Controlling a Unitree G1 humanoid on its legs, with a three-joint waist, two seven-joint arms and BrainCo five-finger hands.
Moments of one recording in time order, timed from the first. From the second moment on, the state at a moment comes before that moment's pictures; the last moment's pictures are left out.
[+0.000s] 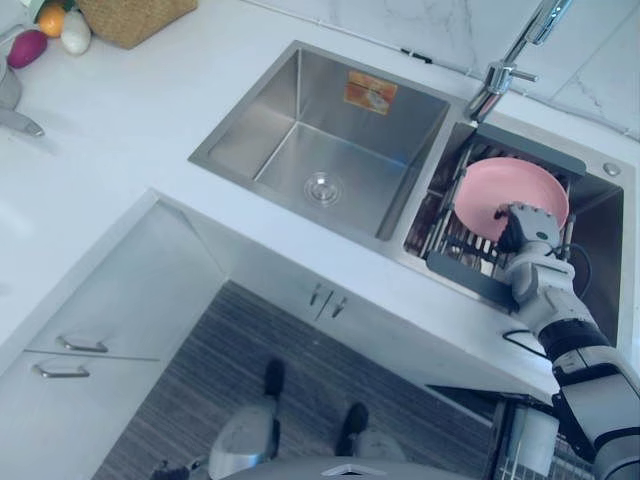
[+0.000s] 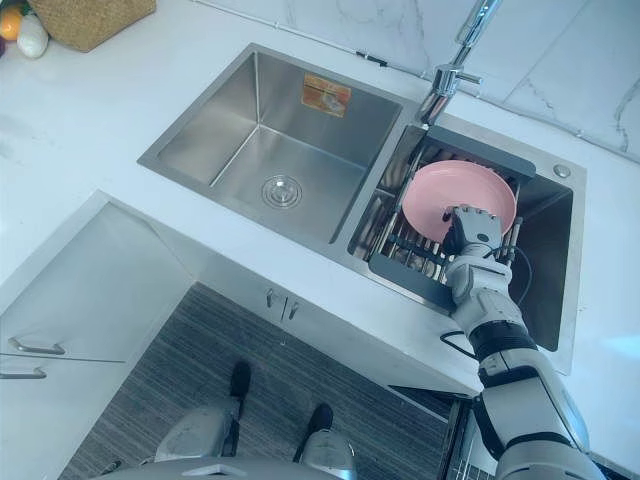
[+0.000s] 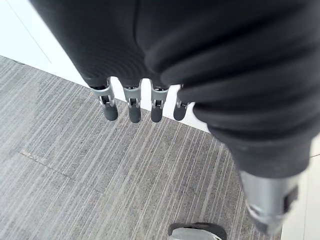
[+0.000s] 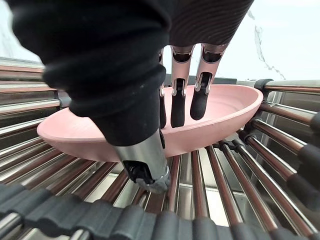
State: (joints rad) left arm 0.29 0.19 -0.03 0.87 0.01 0.13 0.22; right arm -0.56 -0.77 0.27 0.74 -0.68 0.11 -0.36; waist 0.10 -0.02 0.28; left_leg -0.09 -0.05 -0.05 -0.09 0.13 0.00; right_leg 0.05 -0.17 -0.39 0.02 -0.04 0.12
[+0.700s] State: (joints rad) left arm 0.29 0.19 0.00 0.87 -0.03 0.15 0.19; right arm -0.56 -0.80 0.31 0.73 -0.73 -0.03 -0.43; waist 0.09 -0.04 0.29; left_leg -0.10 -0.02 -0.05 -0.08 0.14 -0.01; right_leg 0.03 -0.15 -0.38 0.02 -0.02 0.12
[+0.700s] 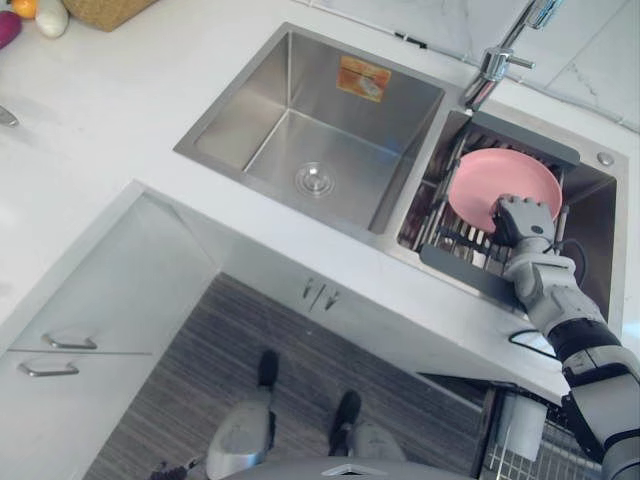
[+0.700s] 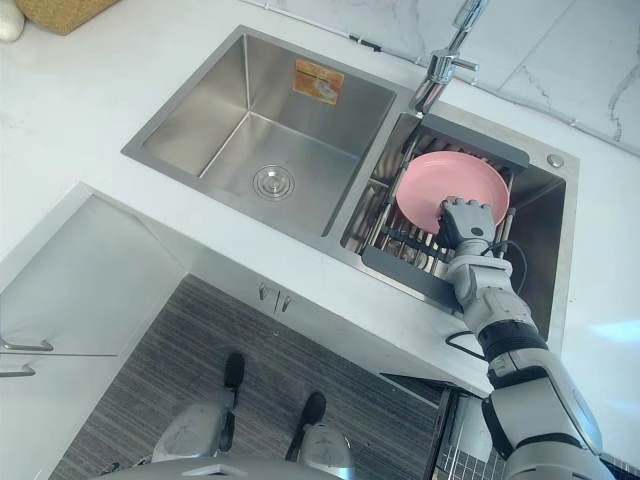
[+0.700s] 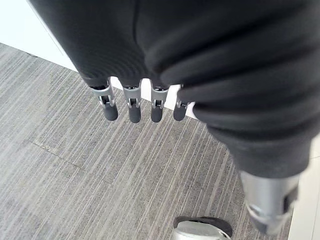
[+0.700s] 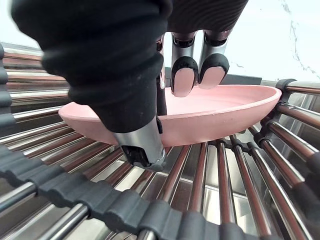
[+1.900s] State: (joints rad) left arm 0.29 0.19 0.00 0.88 0.04 0.17 0.17; right arm -0.51 -0.85 0.18 0.62 -0.69 -0.05 -0.43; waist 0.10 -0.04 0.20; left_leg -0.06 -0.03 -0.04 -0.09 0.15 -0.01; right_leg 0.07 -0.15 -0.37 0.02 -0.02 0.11
